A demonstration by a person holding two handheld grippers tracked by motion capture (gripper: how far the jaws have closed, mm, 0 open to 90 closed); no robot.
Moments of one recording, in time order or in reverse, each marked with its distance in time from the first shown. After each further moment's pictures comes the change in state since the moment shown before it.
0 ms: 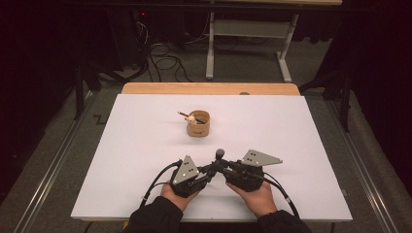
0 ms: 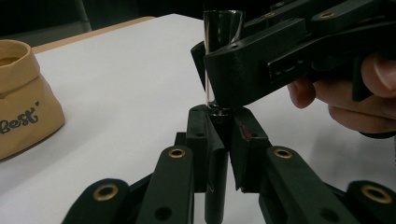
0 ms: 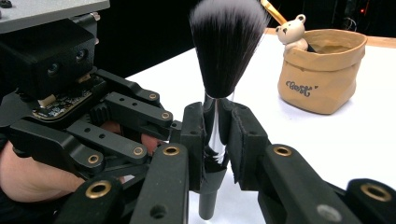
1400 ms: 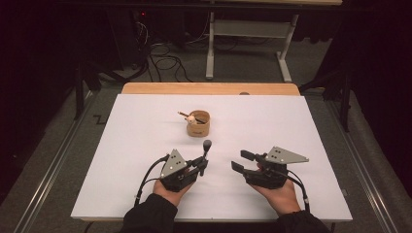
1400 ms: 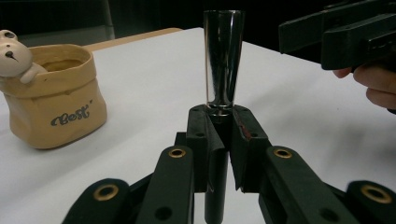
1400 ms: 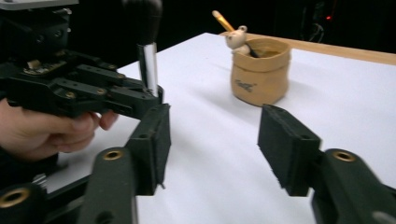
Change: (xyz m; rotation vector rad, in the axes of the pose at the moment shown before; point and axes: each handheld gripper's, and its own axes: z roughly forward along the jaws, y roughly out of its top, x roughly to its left) left arm 0.020 0.003 -0.018 -0.050 0.067 -0.085; right arm -0.029 0.005 -0.051 0.001 -0.092 -0.027
